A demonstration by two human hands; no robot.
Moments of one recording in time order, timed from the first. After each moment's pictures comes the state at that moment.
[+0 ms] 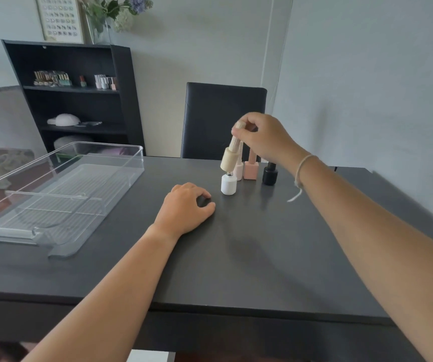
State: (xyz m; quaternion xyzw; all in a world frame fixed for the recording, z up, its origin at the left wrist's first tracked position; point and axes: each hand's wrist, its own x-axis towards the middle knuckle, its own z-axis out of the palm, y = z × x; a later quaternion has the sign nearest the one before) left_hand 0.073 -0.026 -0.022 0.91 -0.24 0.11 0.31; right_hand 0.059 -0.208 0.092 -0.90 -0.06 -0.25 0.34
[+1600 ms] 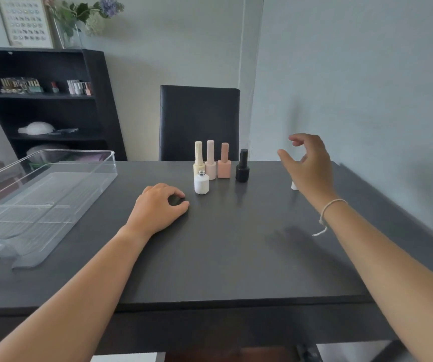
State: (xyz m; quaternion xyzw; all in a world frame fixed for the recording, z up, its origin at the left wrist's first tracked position) left_hand 0.085 -0.029 -0.025 0.92 -0.24 0.12 0.30; right_hand -0.004 -0.316 0.026 -0.82 0.09 -0.47 0.30
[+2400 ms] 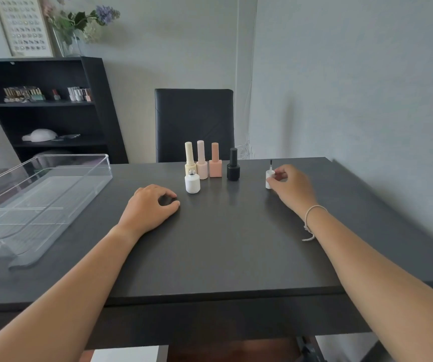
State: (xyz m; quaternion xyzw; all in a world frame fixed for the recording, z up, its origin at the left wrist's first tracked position) left_hand 0.084 -0.027 -0.024 0.92 -0.25 0.11 0.29; right_hand -0.005 -0.329 -0.015 -0.86 0.19 -0.29 0.37
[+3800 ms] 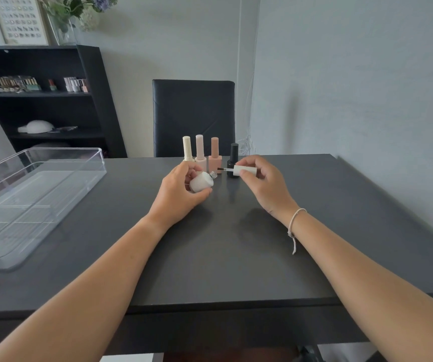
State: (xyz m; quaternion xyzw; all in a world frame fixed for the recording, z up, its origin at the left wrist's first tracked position) left_hand 0.068 -0.088 -0.016 0.81 -0.31 0.14 0.48; right_hand -0.006 -0.267 0.001 -0.80 -0.04 -0.30 0.52
